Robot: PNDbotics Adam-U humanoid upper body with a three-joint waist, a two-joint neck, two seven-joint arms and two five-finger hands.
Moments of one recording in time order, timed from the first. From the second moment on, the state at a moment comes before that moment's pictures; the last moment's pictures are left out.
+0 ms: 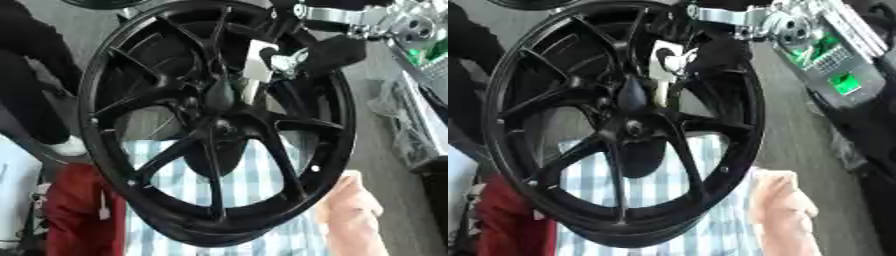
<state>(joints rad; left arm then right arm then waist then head) -0.26 0.58 0.18 -1.57 0.27 -0.08 0.00 -0.80 -0.72 0.40 -1.84 0.47 0.22 0.71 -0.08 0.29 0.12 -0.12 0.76</state>
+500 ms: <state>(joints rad) -0.25 0.58 0.18 -1.57 0.27 -0.08 -0.01 -0.79 -0.71 0.40 -1.82 0.48 0.20 0.70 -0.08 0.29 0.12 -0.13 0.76</state>
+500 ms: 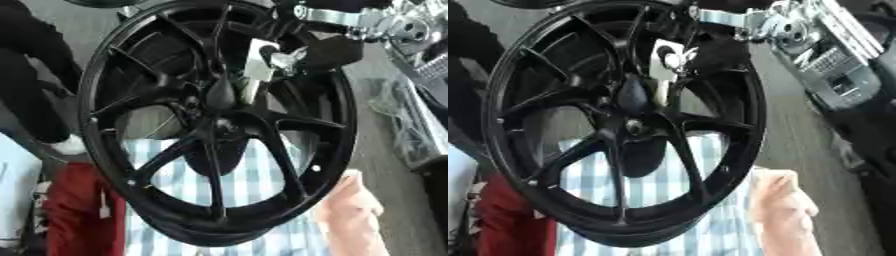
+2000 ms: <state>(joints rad) -0.25 0.58 0.18 -1.57 0.26 -0.08 -0.01 -0.77 -0.69 0.41 -1.77 0.51 0.17 0.70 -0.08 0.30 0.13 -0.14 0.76</state>
